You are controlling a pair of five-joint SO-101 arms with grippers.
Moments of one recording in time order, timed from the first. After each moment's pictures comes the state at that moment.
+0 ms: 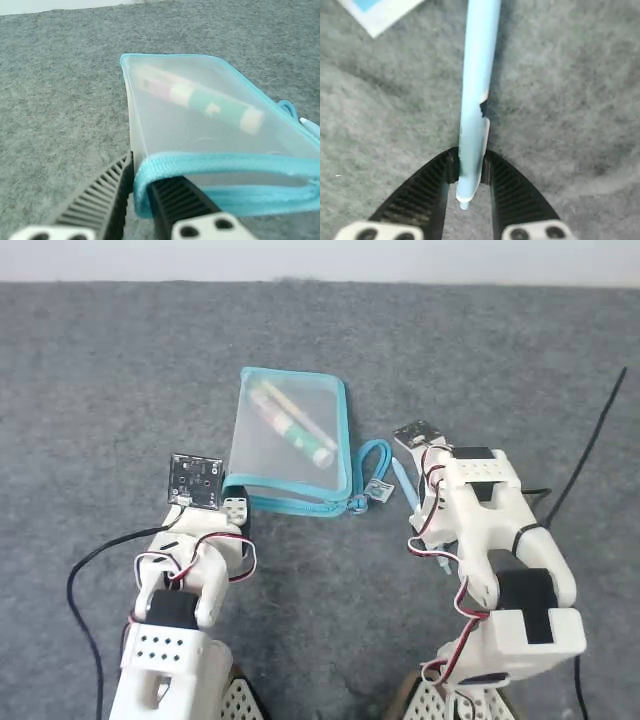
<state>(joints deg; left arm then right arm) -0.4 -73.9 88.5 31.5 3.3 -5.6 4.5 34.5 63.8 24.7</state>
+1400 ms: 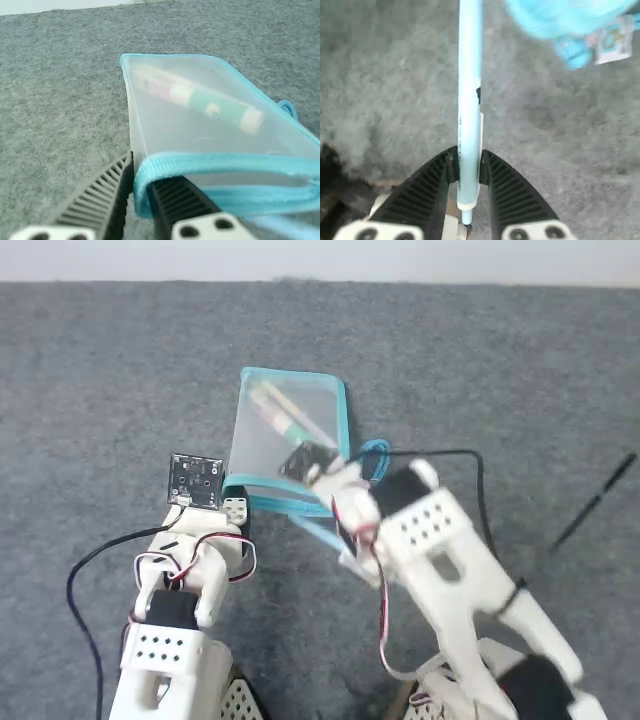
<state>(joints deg) -0.4 -73.9 88.5 31.5 3.3 -34.6 -20.7 27.4 90.2 20.5</state>
